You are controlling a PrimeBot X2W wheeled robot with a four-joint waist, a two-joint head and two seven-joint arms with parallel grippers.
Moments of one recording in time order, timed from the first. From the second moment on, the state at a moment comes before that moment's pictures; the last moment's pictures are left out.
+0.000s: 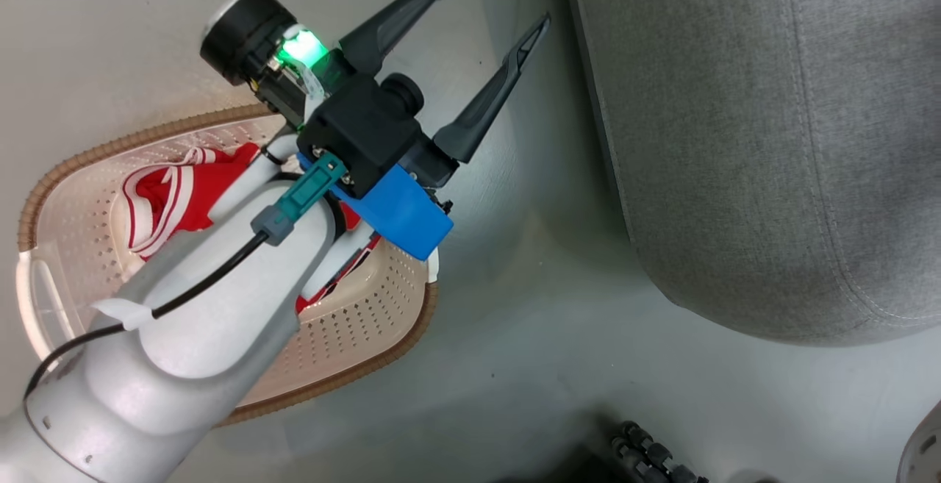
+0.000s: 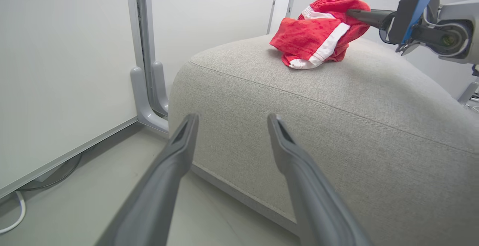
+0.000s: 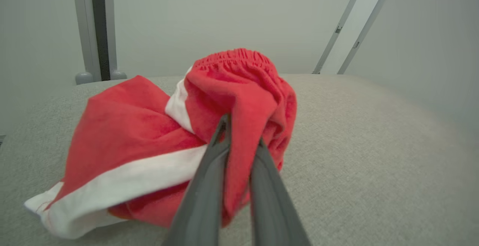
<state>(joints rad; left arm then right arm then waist) -0.93 0.37 -0.83 0.14 -0.37 -0.08 -0.16 -0.93 -0.18 -0.56 0.53 -0.04 0.13 -0.26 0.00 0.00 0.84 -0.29</state>
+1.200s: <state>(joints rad) -0.36 0.16 -0.22 0.13 -0.29 -0.07 -0.26 -0.29 -0.07 -0.15 0.05 0.03 0.13 -0.26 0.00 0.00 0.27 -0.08</state>
